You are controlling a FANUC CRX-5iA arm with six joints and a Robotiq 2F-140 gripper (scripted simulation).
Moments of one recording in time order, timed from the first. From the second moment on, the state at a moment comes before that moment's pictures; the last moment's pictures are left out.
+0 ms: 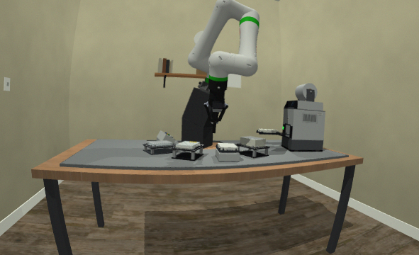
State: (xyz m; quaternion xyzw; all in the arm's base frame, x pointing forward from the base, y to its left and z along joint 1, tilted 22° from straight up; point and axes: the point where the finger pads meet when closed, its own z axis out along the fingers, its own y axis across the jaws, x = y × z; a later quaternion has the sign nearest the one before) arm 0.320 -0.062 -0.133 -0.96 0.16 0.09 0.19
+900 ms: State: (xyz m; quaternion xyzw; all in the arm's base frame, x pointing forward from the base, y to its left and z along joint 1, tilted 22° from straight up) arm 0.275 -0.162 -0.173 -0.89 0.36 0.12 0.25
